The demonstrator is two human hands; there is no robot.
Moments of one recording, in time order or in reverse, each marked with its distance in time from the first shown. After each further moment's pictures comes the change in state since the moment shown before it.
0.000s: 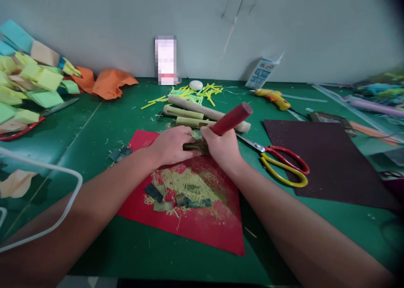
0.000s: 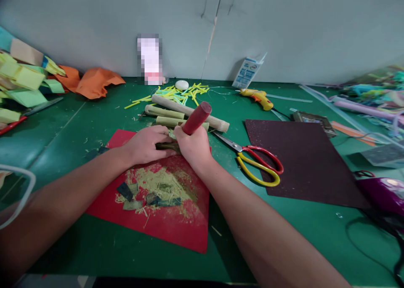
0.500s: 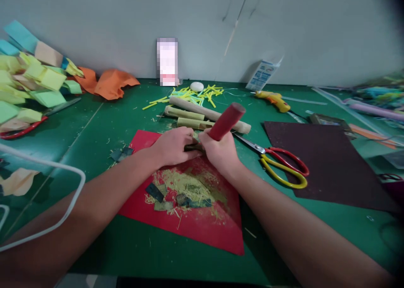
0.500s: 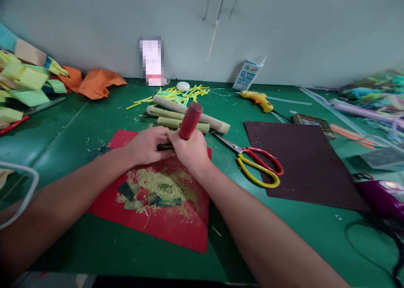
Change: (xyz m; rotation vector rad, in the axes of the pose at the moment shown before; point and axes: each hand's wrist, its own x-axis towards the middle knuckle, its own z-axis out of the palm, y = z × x) left_hand 0.001 0.001 0.001 -0.010 -0.005 -0.005; right_hand -0.008 -0.007 0.000 -0.014 -0.050 0.057
